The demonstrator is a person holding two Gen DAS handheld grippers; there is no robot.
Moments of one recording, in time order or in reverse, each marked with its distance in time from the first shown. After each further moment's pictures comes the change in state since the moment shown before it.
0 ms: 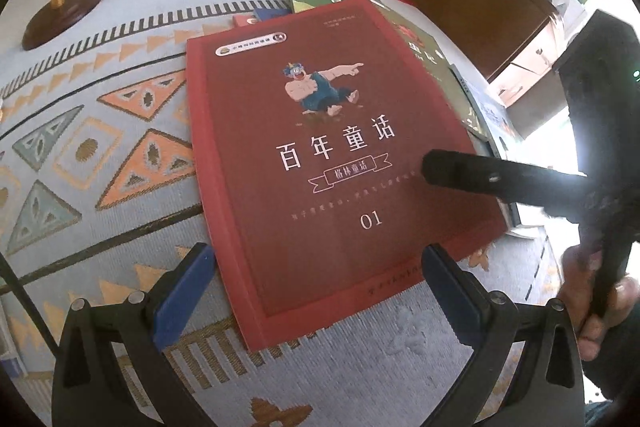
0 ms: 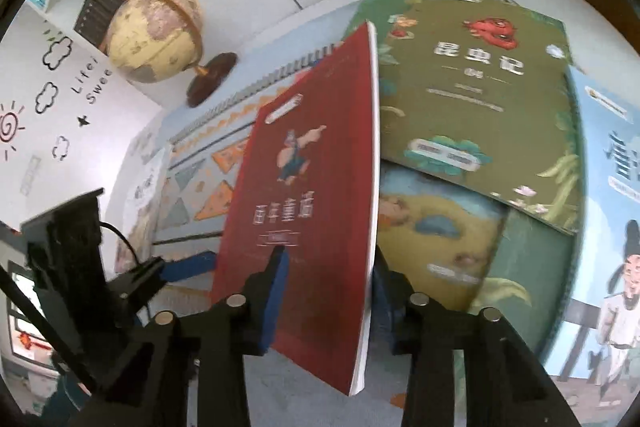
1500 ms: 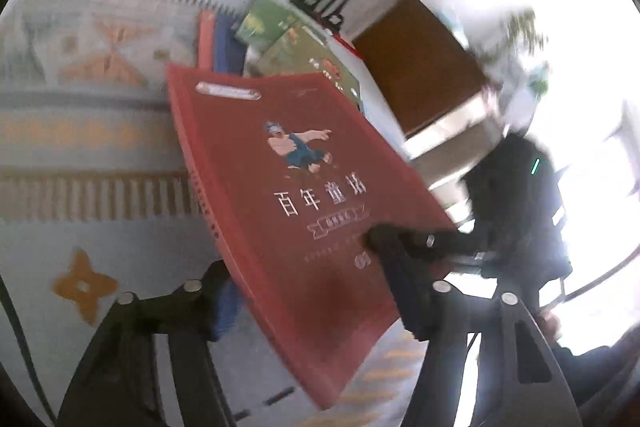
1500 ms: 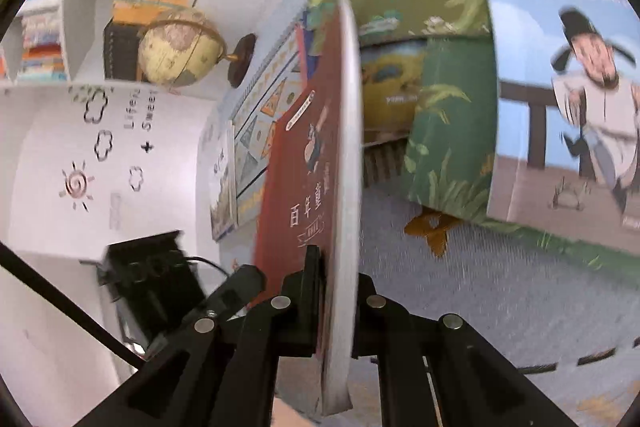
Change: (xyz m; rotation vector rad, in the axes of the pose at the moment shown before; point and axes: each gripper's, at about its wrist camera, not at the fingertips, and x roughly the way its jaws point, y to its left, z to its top) left arm -0.048 -0.065 -0.051 -0.208 -0.187 -0.223; right arm -0.057 -0.042 -0.052 0.245 0.168 0.295
